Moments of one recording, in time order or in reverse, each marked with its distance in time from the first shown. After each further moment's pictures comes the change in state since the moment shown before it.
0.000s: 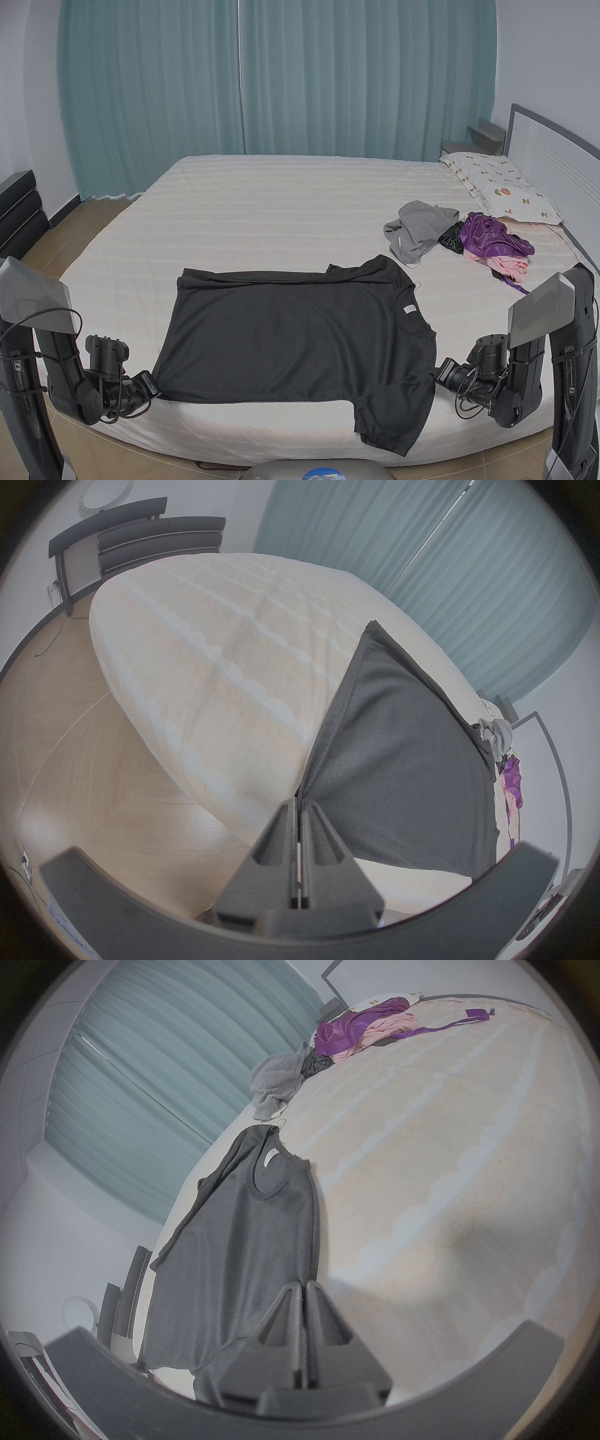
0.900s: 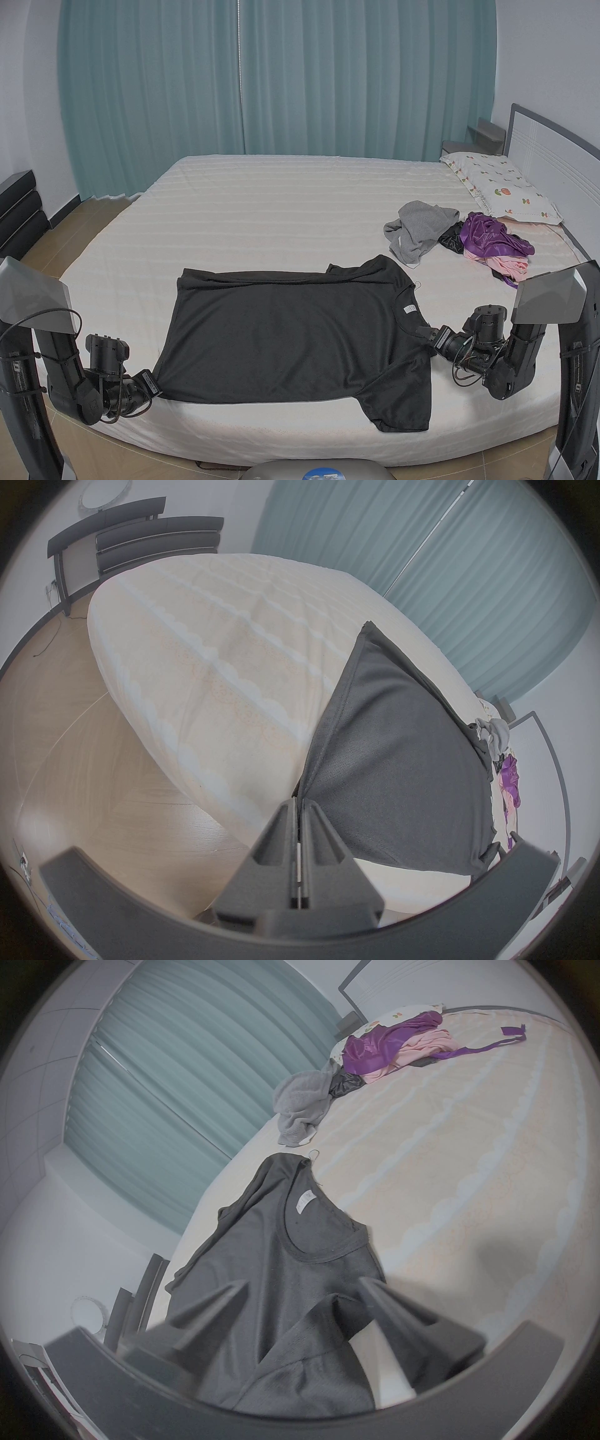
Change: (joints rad) left arm -0.008 -0.010 0.000 -0.001 -0.003 -0.005; right arm -0.047 -0.043 -0.261 0.181 0.059 -0.036
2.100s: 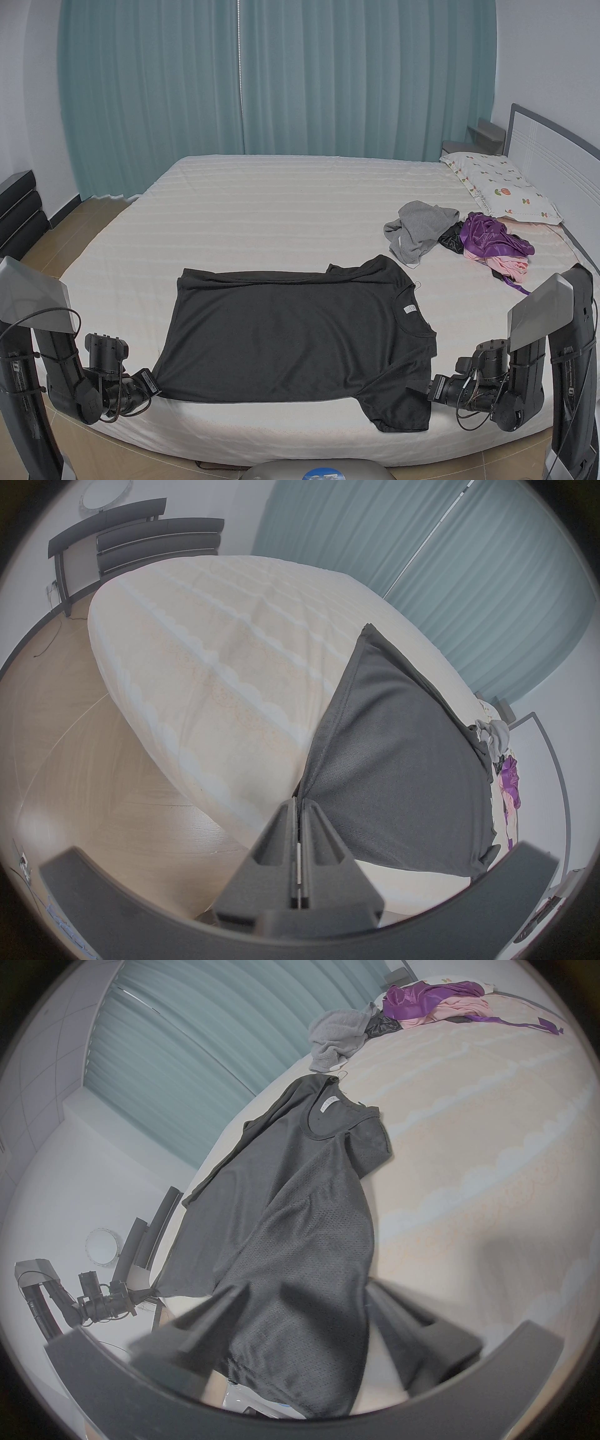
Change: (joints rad) left arm 0.005 -0.003 -0.003 0.000 0.002 0.003; right arm 0.051 0.048 0.305 -0.181 0.211 -0.175
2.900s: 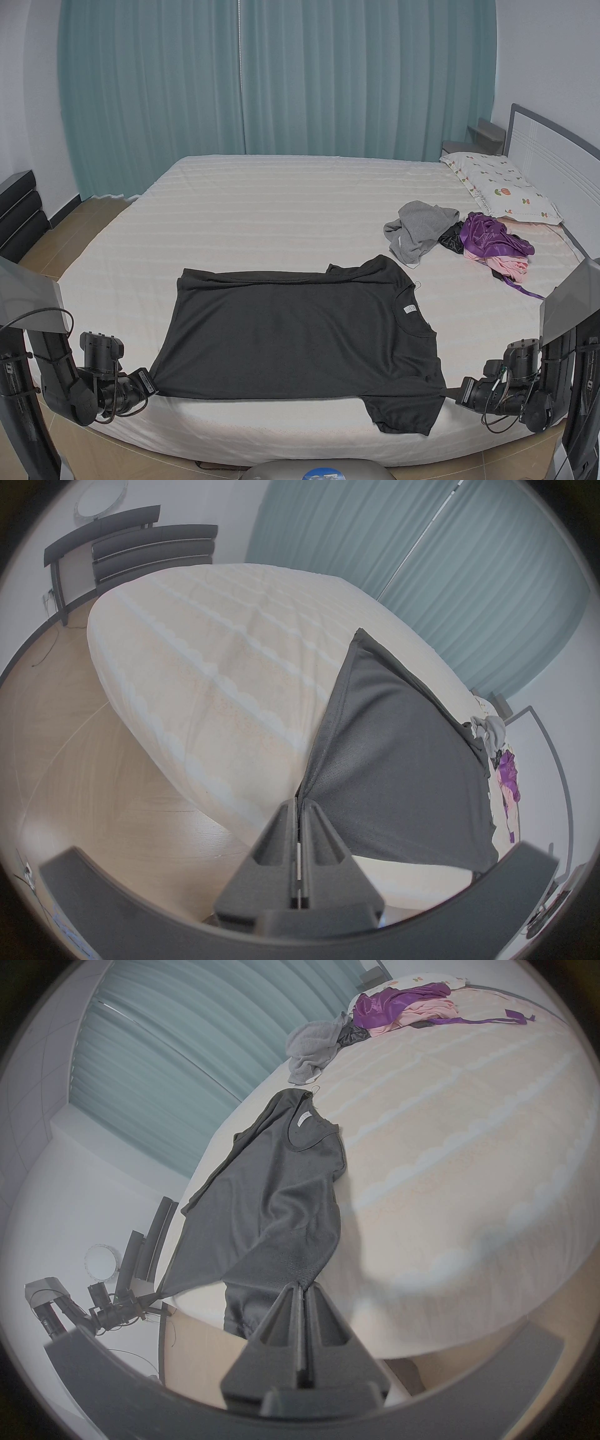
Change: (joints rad) left arm 0.001 -0.051 0.030 0.002 0.004 0.039; right arm -0.103 -0.149 0.213 0.000 0.043 0.003
